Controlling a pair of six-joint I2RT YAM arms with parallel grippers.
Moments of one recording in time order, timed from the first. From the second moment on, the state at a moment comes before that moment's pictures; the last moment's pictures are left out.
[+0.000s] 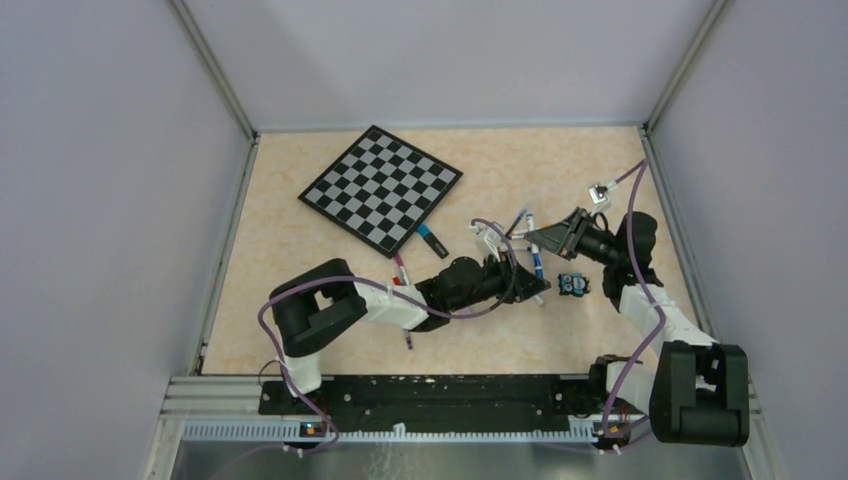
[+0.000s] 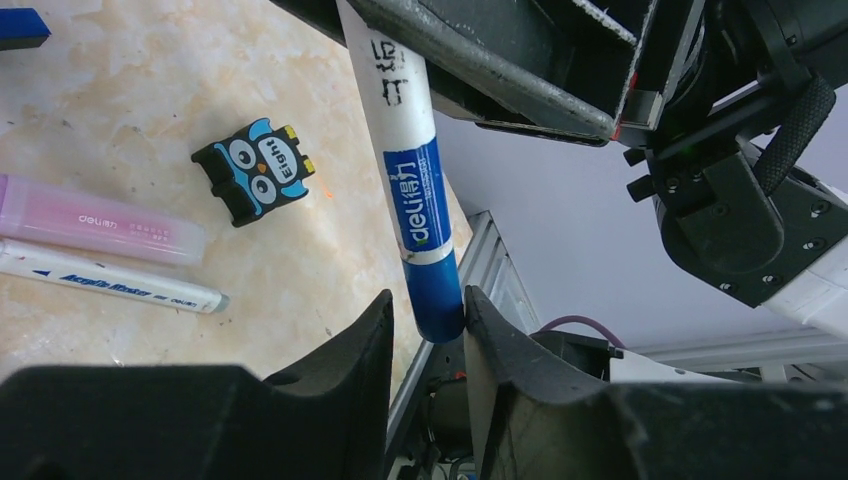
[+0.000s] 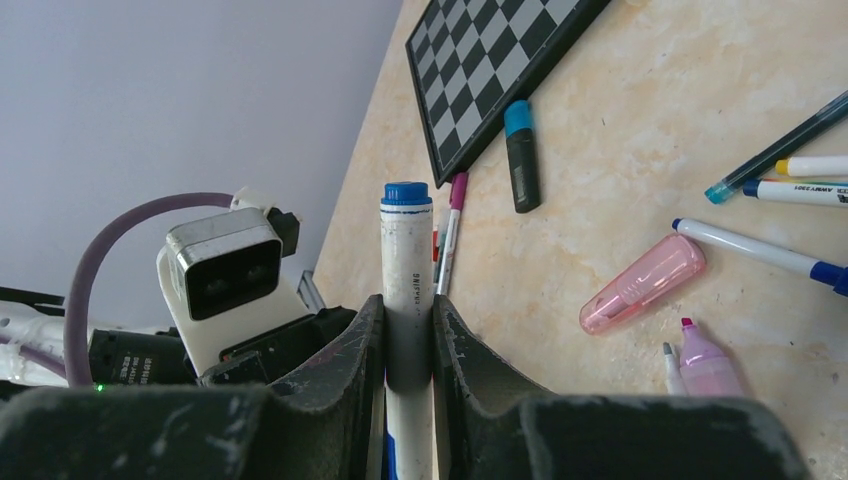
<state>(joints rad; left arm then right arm) -1.12 1.84 0.89 0.88 0.03 -1.03 -0.05 1.12 0.44 0.47 -0.96 0.83</state>
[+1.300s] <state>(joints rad) -0.98 1.71 0.61 0.96 0.25 -0.91 -0.03 1.11 0.57 0.14 -1.21 0.25</state>
